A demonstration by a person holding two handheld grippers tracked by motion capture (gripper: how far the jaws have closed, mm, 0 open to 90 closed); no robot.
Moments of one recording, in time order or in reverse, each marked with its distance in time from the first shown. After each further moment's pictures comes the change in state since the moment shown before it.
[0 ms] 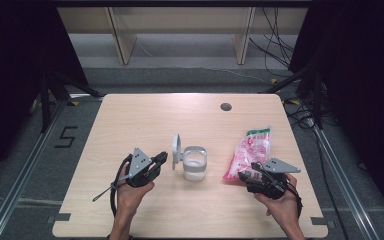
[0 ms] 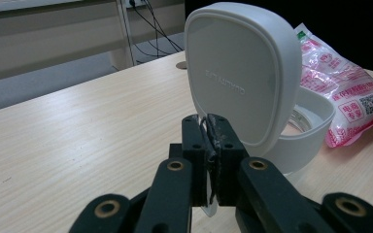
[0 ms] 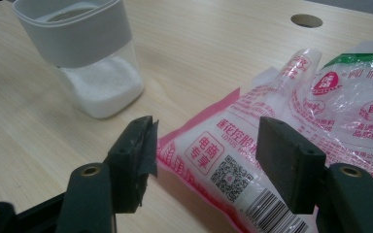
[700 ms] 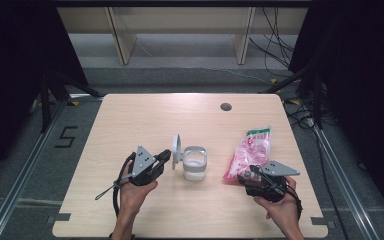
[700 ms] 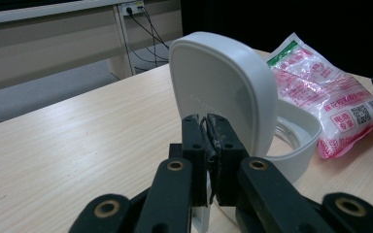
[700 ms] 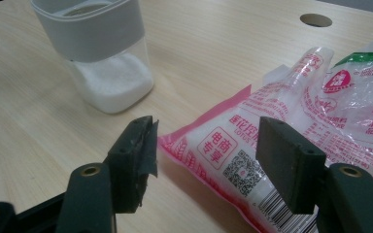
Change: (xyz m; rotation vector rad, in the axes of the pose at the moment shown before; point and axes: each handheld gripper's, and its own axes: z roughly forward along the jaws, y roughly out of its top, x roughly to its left) left arm -0.009 0.012 0.003 -0.014 -0.005 0.016; right arm 0.008 -0.003 -0.002 0.000 0.026 0.004
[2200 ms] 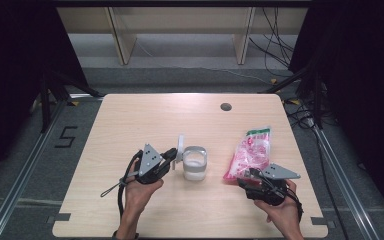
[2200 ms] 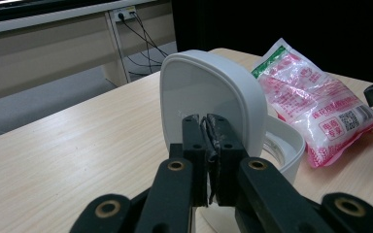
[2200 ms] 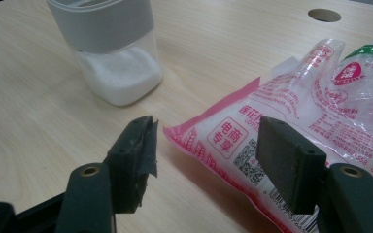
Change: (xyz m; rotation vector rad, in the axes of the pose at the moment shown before) left arm -0.009 0.012 0.008 -0.027 -0.026 0.061; right arm 0.002 -0.006 -0.003 0.004 0.009 -0.015
